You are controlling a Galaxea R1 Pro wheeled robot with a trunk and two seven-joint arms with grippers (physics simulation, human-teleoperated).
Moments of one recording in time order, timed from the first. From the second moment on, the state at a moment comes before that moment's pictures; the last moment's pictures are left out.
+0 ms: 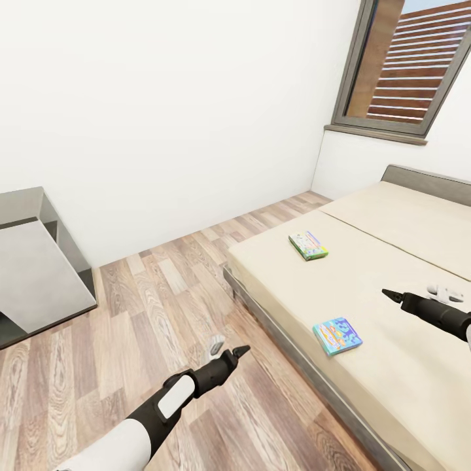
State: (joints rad) left arm -0.64 -0.12 -0.44 -0.46 1.17 0.32 -0.38; right arm -0.57 -0.41 -0.44 -1.24 -0.31 0.77 0.41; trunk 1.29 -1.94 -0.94
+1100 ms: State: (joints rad) left arm -0.64 -0.11 -0.46 -0.46 1.21 0.37 -0.39; right arm -0.57 -0.41 -0.44 -1.24 -0.31 0.77 0.41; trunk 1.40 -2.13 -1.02
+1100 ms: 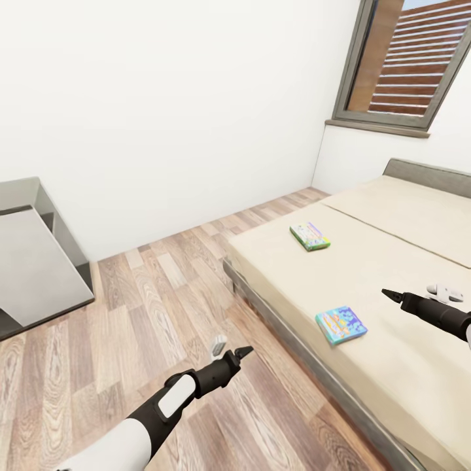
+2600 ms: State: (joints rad) left arm -0.68 -0.12 -0.47 -0.53 1.19 0.35 -0.49; right arm -0.57 -0.42 -0.44 -1.26 -0.31 0.86 0.41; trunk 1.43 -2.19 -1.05
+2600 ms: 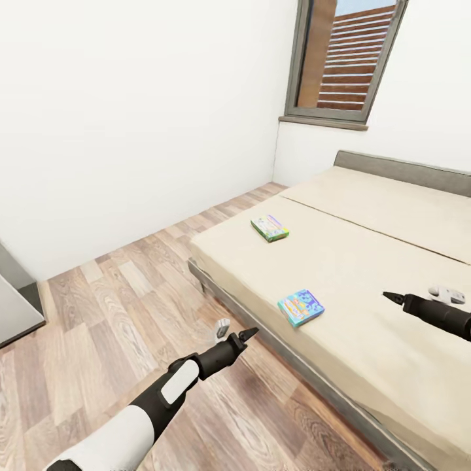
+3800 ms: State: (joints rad) left arm -0.69 -0.11 -0.42 -0.52 1.26 0.35 -0.57; right arm -0.57 -0.42 -0.44 -1.34 -0.31 0.86 0.41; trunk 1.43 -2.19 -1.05
